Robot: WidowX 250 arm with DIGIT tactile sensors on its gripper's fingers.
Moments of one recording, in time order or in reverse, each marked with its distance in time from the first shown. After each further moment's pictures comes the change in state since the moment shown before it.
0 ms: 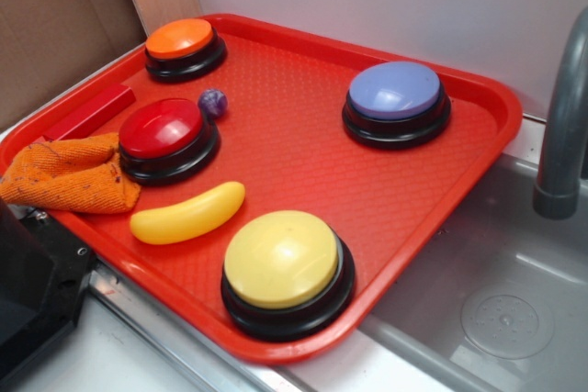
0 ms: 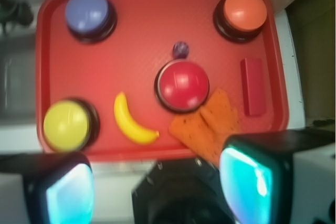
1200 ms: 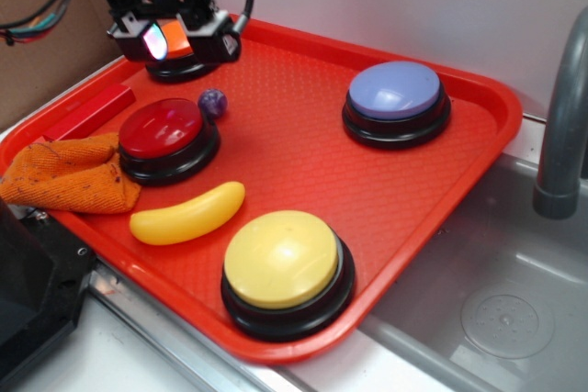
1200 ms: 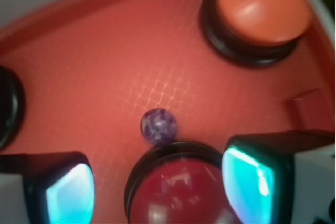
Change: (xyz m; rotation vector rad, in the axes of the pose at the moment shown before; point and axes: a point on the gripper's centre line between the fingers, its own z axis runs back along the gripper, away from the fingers) arm 0.081 0.045 -0.155 0.001 -0.004 0.251
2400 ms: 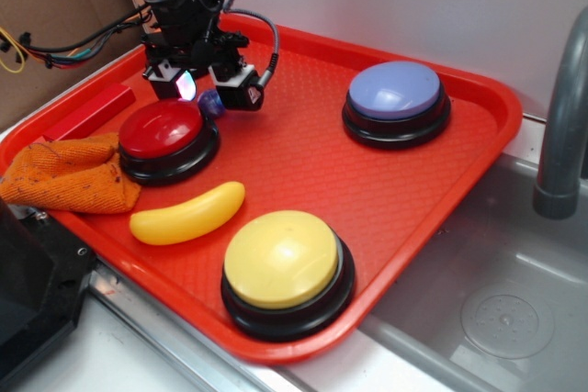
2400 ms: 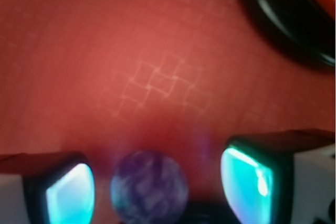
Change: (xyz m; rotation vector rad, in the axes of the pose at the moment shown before) arm 0.009 0.003 -0.051 0.008 0.036 -0.048
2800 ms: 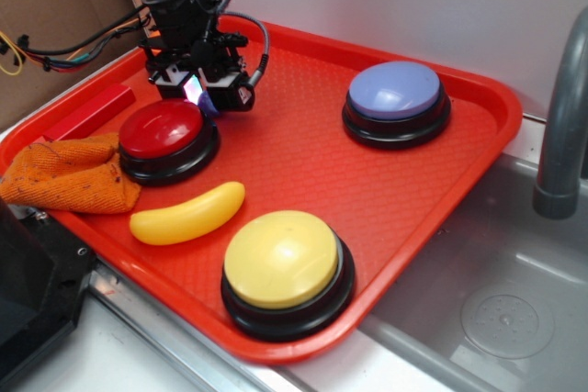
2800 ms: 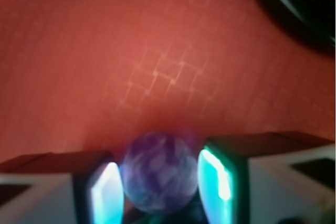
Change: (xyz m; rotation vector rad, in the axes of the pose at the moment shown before) arm -0.003 0.002 0.000 0.018 0.017 0.034
